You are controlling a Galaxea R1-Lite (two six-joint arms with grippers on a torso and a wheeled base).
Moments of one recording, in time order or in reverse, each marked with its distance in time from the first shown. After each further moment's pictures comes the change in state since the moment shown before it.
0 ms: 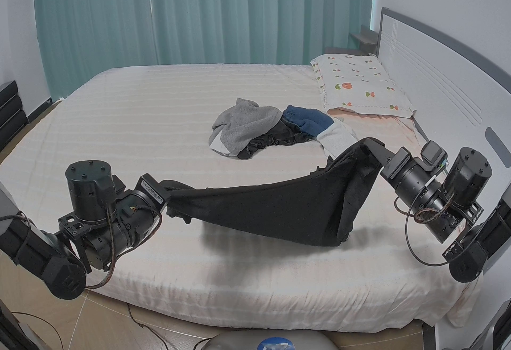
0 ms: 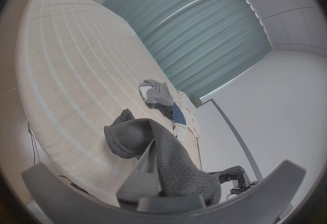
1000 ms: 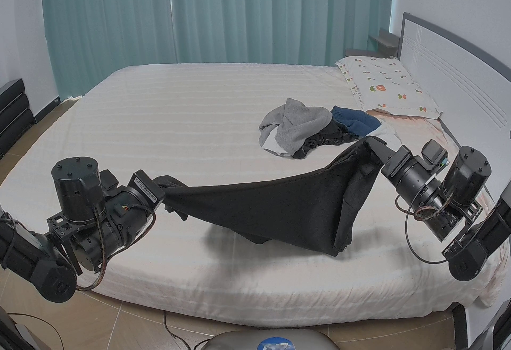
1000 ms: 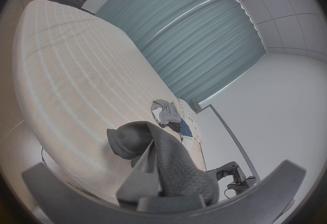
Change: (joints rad) left arm -0.008 -0.070 0.018 0.010 -0.004 0.058; right arm -0.010 0.005 -0.009 0.000 -0.015 -0.006
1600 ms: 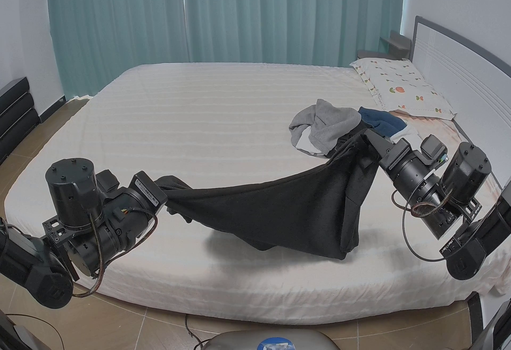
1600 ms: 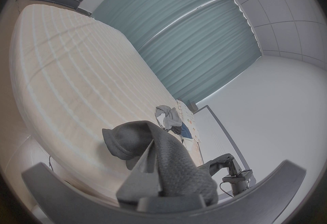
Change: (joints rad) left arm -0.042 -0.040 0.015 0.003 -0.001 0.002; right arm 0.028 -0.004 -0.032 0.000 -0.040 0.034
